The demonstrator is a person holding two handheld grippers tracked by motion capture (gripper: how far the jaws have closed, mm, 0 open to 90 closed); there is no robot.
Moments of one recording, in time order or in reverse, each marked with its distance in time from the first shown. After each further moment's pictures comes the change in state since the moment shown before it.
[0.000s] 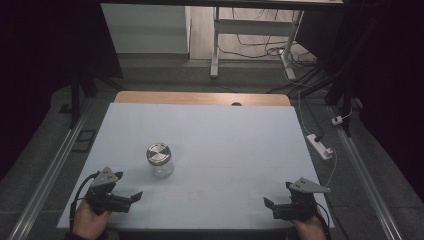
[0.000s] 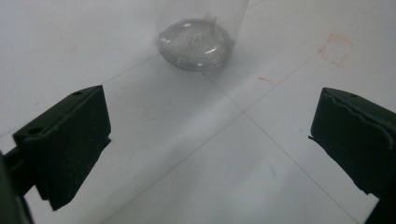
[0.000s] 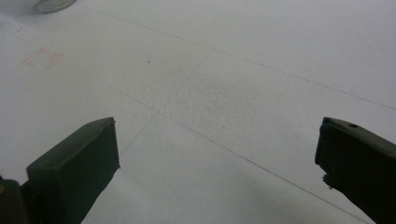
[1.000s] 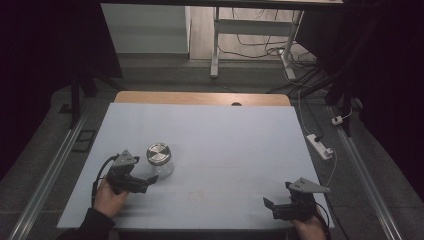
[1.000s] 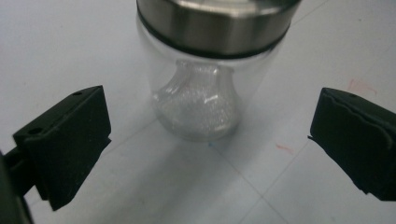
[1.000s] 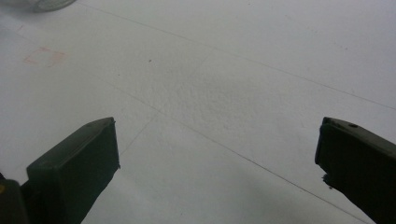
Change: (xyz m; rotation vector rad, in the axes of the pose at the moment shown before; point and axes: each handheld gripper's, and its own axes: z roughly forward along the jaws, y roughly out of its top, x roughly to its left) left arm 0.010 0.041 0.046 -0.014 -0.019 0.013; right arm 0.000 0.000 0.000 0.005 0.004 -0.006
